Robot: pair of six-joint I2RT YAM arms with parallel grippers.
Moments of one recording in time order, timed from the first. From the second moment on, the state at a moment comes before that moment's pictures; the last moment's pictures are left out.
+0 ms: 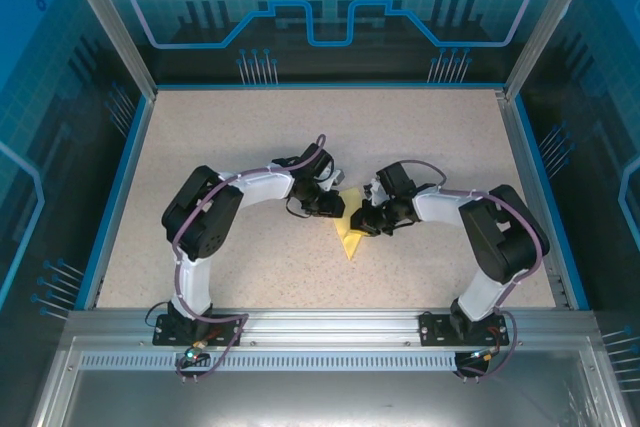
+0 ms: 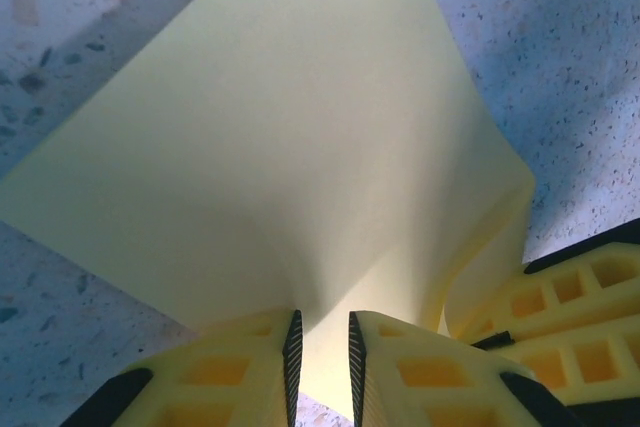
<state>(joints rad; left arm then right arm) -0.59 1.98 1.25 -0.45 0.46 -0.42 0.46 1.70 0.79 -0.24 -0.62 0.70</state>
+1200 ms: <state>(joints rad) -0.59 2.00 1.25 -0.45 0.47 -0.40 0.49 1.75 0.82 -0.22 -0.59 0.73</state>
